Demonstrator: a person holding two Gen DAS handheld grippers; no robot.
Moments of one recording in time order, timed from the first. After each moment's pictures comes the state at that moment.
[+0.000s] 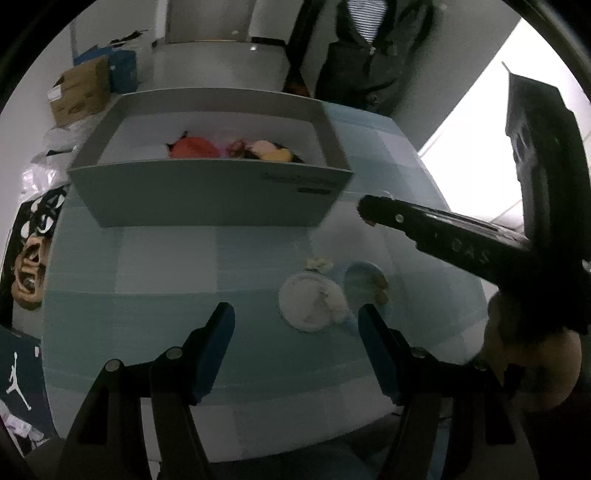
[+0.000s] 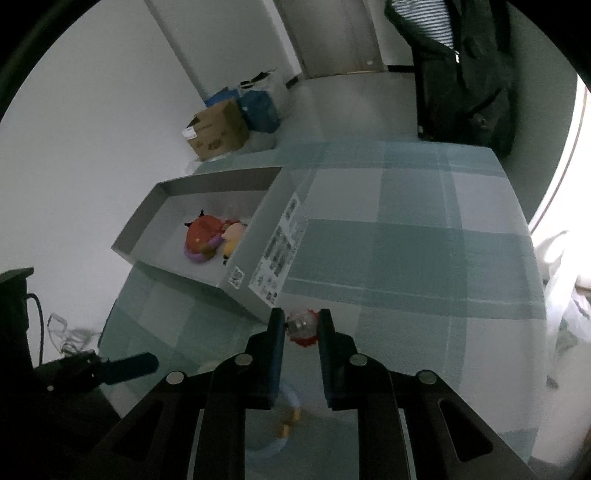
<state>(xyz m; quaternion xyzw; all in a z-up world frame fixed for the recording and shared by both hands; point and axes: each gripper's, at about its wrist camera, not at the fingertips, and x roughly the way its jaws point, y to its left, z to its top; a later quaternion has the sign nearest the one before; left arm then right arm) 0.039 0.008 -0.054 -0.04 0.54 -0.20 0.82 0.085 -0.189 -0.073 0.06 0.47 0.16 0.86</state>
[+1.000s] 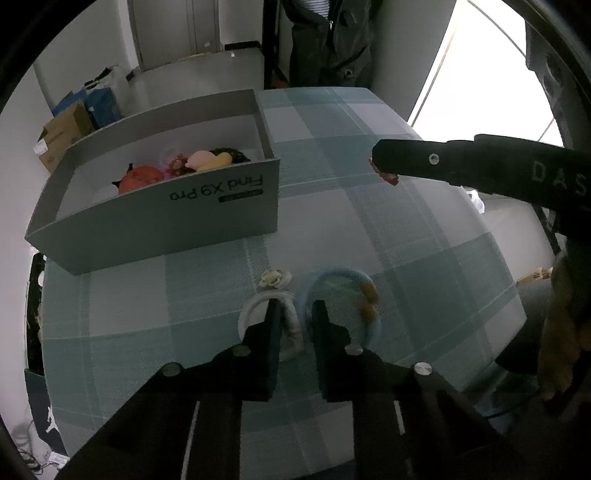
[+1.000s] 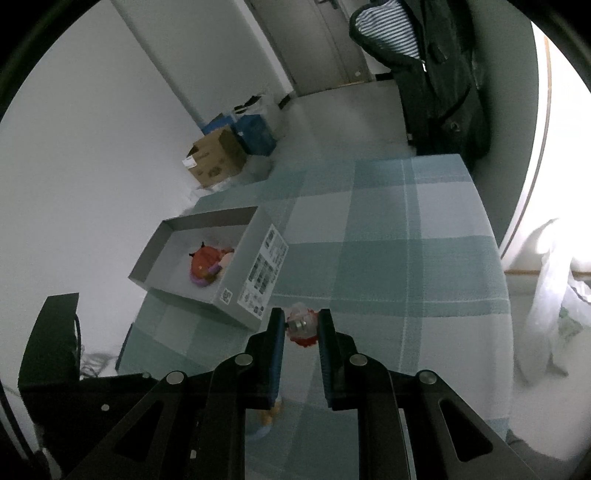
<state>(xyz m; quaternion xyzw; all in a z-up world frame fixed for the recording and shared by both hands) 0.045 -0.039 -0.063 0.07 0.53 -0.20 0.82 0.076 -0.221 -0.049 0.11 0.45 0.16 0.87</state>
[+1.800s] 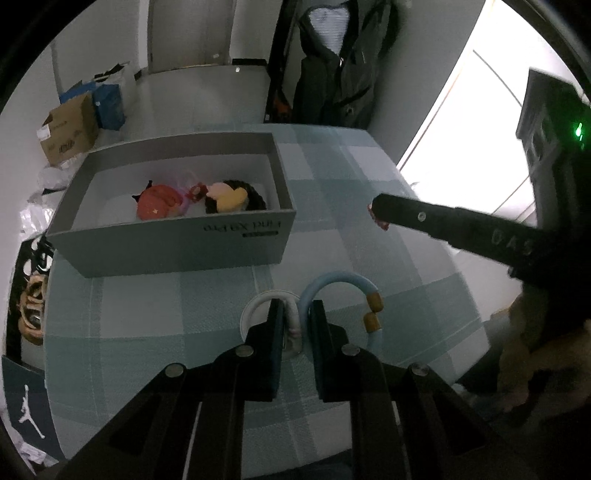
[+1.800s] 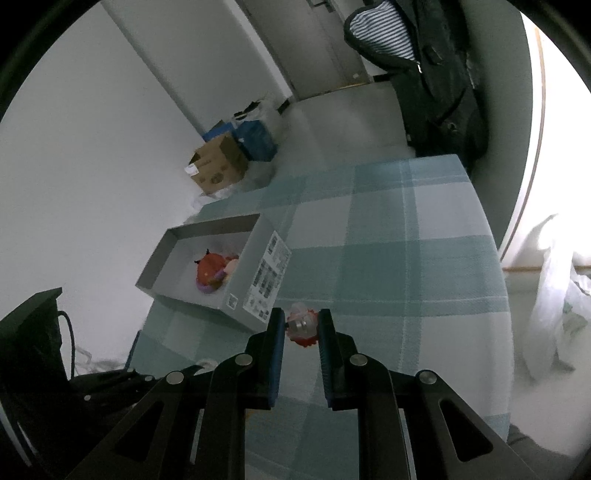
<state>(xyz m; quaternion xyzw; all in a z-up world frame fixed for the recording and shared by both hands) 0.049 -0.019 -0.036 -0.01 0.50 -0.21 0.84 0.073 -0.224 -0.044 0.12 0.44 0.16 0.87</state>
